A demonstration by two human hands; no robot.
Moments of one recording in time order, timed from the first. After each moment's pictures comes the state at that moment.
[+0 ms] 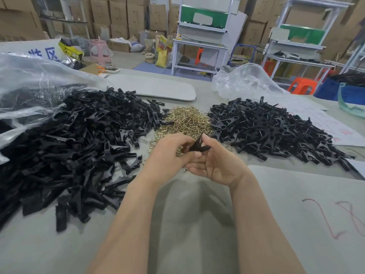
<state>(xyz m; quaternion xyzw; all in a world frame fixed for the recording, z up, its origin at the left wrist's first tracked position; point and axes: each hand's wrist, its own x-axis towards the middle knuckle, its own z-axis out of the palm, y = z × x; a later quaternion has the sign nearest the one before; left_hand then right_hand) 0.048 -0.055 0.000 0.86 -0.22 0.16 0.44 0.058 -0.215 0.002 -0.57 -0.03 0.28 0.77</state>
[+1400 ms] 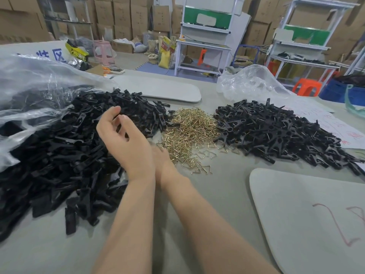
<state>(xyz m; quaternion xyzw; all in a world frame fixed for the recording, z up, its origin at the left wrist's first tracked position) 0.046 -0.029 0.023 0.53 0.14 0.49 0.68 0.076 -0.068 -0.018 -0.96 -0.25 0.00 0.12</state>
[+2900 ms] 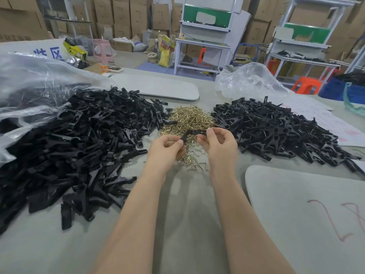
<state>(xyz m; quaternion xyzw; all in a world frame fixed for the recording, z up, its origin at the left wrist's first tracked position) 0.062 -0.059 -0.012 0.65 0.06 0.04 0.76 0.070 -0.175 -0.006 -0.57 0.06 -0.23 0.79</state>
